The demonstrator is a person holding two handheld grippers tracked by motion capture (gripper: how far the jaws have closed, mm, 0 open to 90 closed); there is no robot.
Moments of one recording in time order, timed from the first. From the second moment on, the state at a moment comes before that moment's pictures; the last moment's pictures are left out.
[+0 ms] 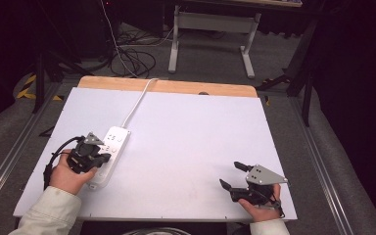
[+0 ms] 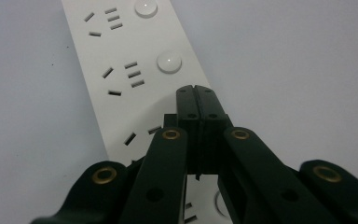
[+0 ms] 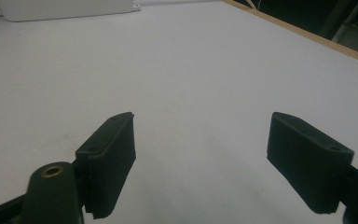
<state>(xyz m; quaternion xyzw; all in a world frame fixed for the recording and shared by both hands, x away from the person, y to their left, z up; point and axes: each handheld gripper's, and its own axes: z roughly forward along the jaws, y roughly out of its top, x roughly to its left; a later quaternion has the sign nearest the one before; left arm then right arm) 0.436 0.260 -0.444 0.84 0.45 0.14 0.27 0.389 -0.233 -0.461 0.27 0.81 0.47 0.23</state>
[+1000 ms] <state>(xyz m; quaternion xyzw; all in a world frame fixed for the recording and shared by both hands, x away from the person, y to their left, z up) 0.437 0.262 -0.449 0.84 0.45 0.14 0.28 0.389 -0.233 -0.460 0.27 0.81 0.47 0.23</state>
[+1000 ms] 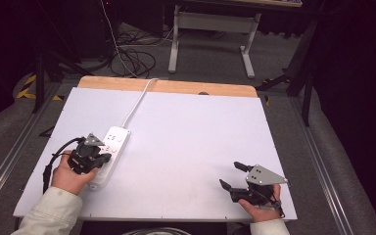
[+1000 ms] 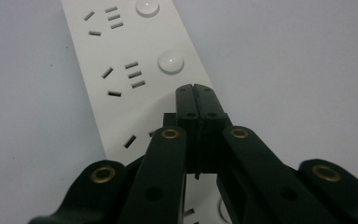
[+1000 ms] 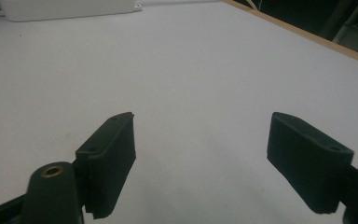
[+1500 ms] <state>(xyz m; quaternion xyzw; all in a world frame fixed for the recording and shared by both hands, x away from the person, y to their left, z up) 0.436 0.261 -0.450 0.83 0.46 0.14 0.28 0.388 -0.233 -0.460 0.26 0.81 0.47 0.23</state>
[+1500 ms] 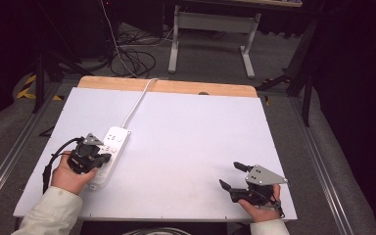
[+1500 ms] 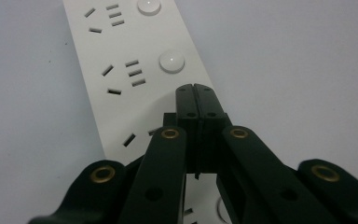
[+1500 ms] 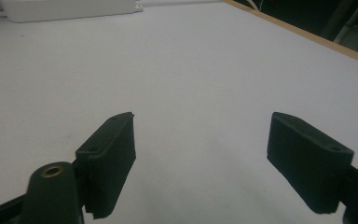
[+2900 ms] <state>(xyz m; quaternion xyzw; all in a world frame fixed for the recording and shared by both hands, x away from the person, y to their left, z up) 0.425 0.261 -0.425 0.82 0.44 0.16 0.31 0.388 -0.233 -0.461 0.27 0.81 0.47 0.23</state>
